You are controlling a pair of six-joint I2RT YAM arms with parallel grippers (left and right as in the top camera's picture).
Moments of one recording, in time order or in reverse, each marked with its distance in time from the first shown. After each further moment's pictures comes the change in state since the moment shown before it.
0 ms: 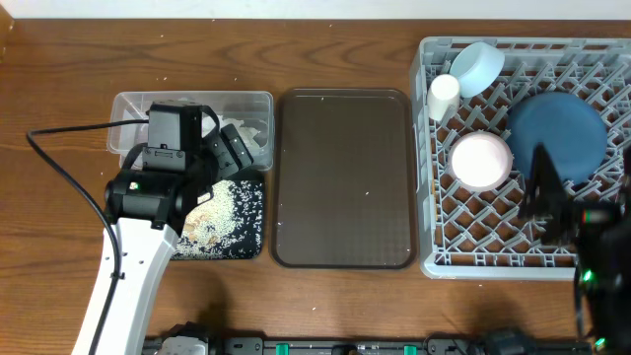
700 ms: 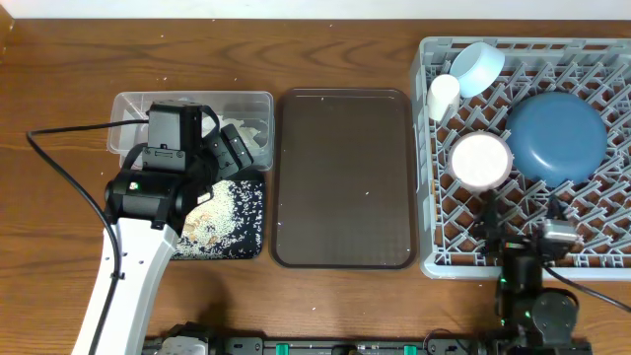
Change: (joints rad) left arm 0.000 0.000 0.000 0.000 0.000 0.000; right arm -0.181 -0.537 -1.062 0.652 -0.106 0.018
